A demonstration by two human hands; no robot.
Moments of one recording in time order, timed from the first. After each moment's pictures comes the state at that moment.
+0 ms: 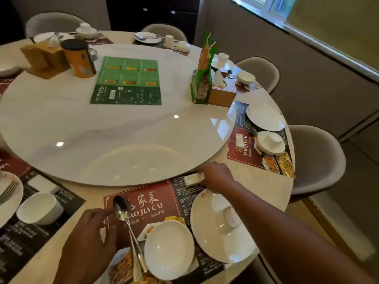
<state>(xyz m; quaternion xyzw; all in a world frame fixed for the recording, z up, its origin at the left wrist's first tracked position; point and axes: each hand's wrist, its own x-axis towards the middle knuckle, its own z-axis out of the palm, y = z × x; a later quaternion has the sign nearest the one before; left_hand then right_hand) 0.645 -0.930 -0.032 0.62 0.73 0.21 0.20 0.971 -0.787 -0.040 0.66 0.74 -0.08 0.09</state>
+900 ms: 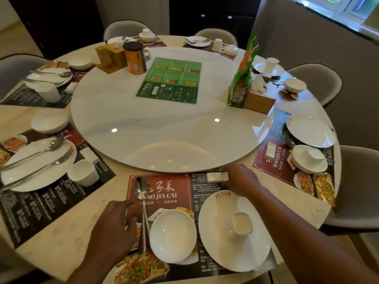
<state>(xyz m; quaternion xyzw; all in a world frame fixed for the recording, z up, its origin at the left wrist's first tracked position) 0.693 -0.977 -0.024 0.53 0.81 0.20 0.17 1.003 -0.781 -0.038 0.63 0.76 -0.13 0.04</state>
